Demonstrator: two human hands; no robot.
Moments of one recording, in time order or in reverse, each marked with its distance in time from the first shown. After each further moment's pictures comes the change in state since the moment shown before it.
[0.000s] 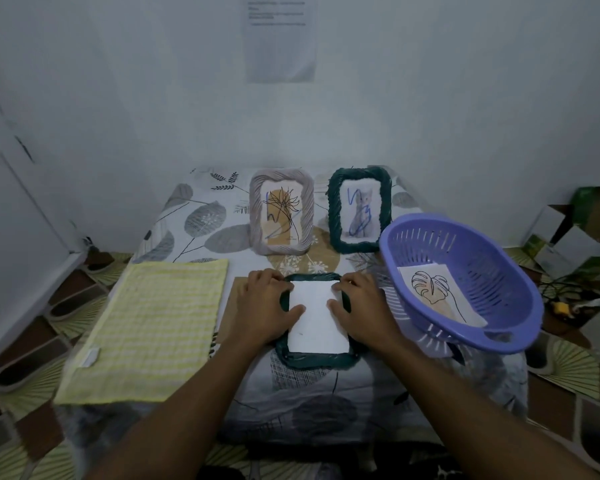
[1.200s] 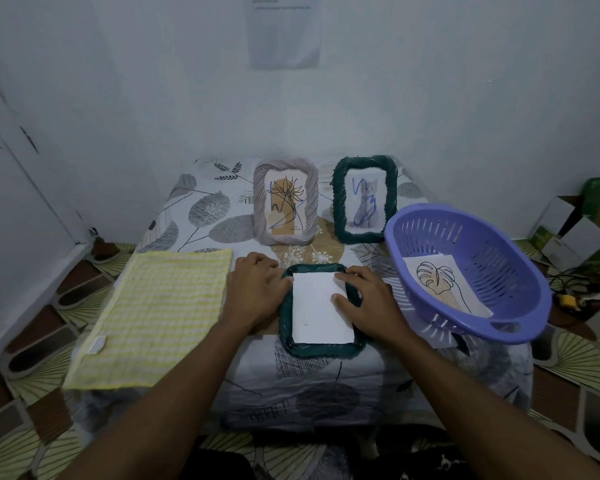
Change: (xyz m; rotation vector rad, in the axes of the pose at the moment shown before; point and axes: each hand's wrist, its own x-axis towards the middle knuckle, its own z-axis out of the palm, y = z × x) left_hand -0.001 -0.009 -0.021 -0.239 0.087 -0.163; right_hand -0.010 0.010 0.002 0.229 0.002 0.003
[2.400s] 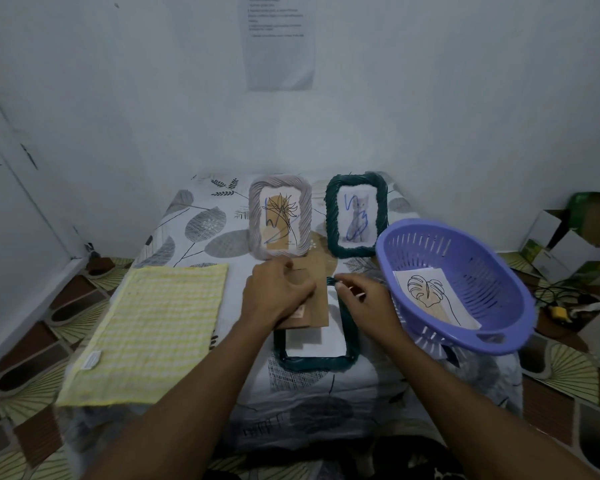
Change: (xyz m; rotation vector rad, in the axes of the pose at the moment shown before) left_hand 0.007 0.063 -0.014 -0.094 -0.099 -0.169; right_hand 0.007 -0.019 -0.019 0.339 0.151 0.056
